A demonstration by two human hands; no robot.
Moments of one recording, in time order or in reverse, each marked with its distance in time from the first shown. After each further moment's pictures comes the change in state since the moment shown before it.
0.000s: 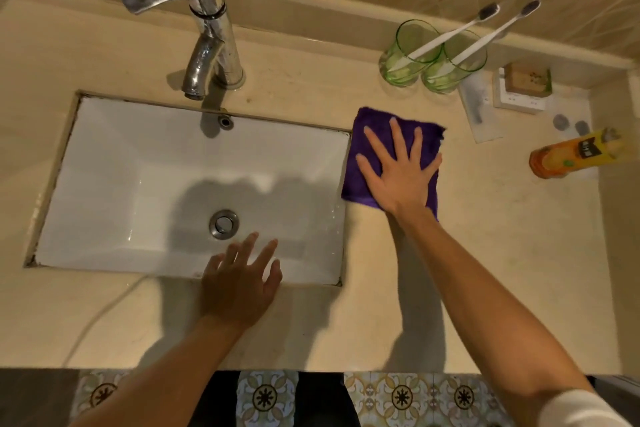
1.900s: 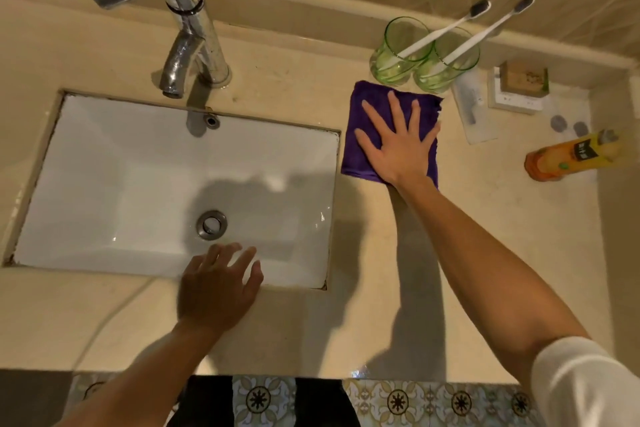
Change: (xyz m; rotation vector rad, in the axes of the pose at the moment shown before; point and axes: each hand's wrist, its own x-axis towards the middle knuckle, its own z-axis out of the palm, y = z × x) left_hand 0.001 0.000 0.004 0.071 0.107 0.013; right_hand 0.055 0.019 -0.018 0.004 0.038 -0.073
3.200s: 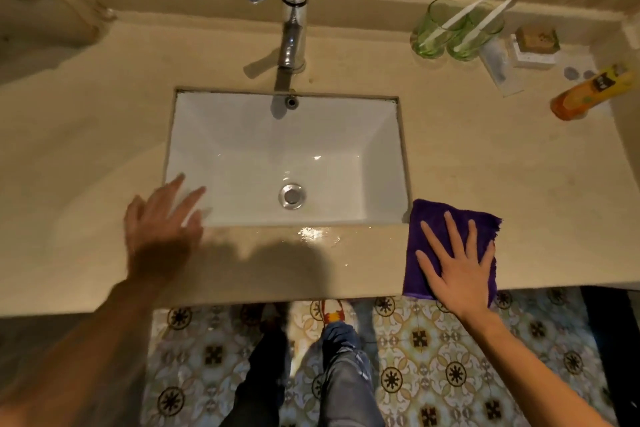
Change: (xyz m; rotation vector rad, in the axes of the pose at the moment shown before) left_hand -0.040 -0.270 -0.041 -0.010 0.361 0.104; right_hand -0.336 -0.069 0.074 -0.027 -0.012 0.155
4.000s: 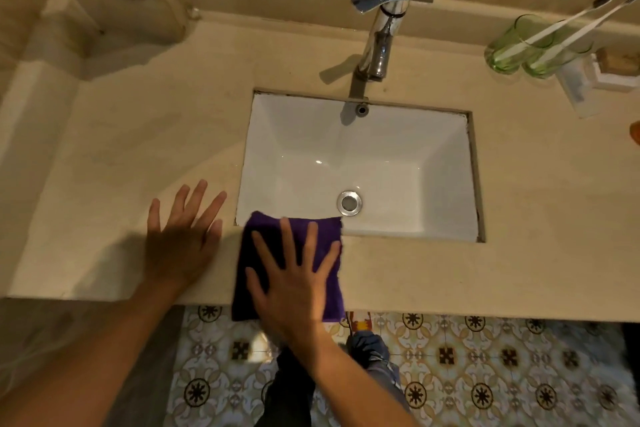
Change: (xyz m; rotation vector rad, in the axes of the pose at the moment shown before) left_hand -0.020 -0.100 0.002 0.076 -0.168 -0.079; right_hand -0.034 -0.393 0.013 0.133 -0.054 -0.312
